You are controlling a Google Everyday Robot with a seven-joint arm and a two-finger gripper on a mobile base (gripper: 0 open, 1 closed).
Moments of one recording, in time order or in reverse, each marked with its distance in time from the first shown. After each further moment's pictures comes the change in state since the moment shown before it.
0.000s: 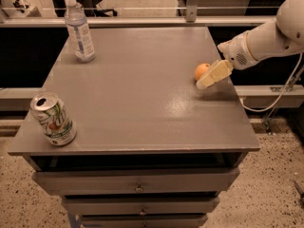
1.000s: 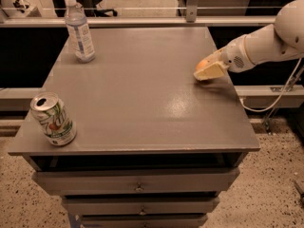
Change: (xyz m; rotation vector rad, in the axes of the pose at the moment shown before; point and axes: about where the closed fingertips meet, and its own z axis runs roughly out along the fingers) arm -0.003 0.008 0.010 -0.034 -0.053 0.023
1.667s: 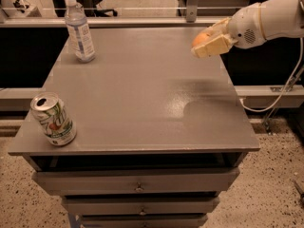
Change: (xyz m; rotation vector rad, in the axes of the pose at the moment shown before) arm -0.082 0.020 -0.058 -0.031 -0.174 -0.120
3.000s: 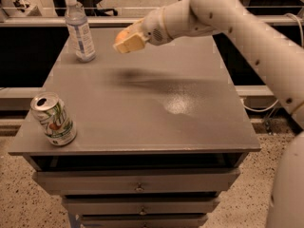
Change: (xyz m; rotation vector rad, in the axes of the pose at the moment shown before) arm -0.104 0.040 0.187 -0.129 -0.133 -0.039
